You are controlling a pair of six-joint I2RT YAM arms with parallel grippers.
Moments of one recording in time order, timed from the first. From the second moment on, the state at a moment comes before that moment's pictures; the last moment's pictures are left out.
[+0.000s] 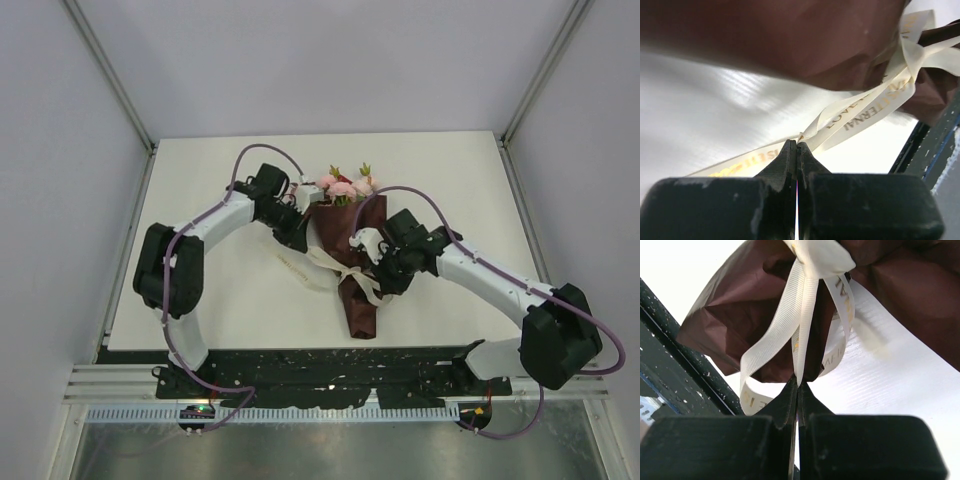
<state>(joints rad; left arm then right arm) -0.43 1.84 1.36 -0.67 0.65 0.27 0.59 1.33 0.91 -0.74 -0.29 -0.34</state>
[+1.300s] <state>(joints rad) -0.26 1.97 1.52 -0.82 0.45 0.39 0.44 1.53 0.99 -0.78 -0.28 -0.48</state>
